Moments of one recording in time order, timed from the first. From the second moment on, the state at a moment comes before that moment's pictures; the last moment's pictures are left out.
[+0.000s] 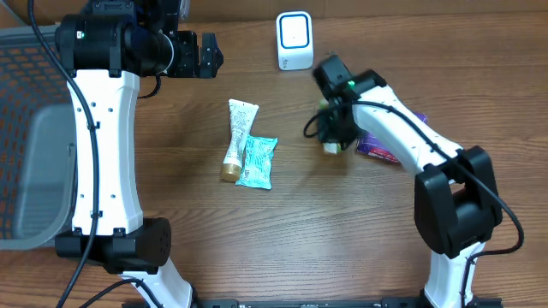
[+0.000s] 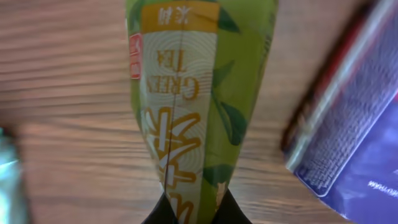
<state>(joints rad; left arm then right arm) -0.04 1.89 2.33 -1.46 0.20 -0.03 0.44 2.05 1.61 -1.01 0.02 0.46</state>
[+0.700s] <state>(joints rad) -0.04 1.89 2.33 -1.46 0.20 -0.03 0.06 2.04 1.51 -1.00 0.08 0.48</state>
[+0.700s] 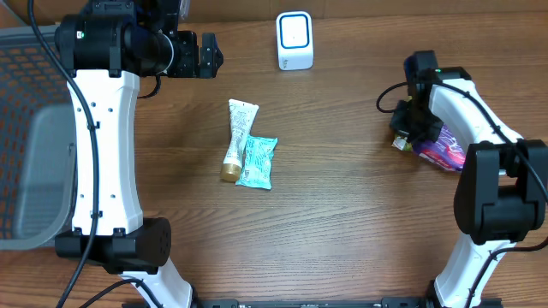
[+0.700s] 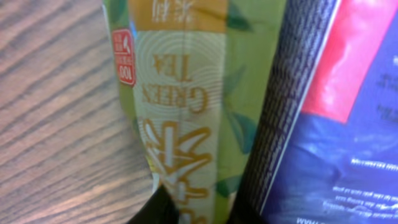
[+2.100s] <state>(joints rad) -0.04 1.89 2.33 -1.46 0.20 -0.03 0.52 2.17 1.61 -0.56 -0.49 -0.13</state>
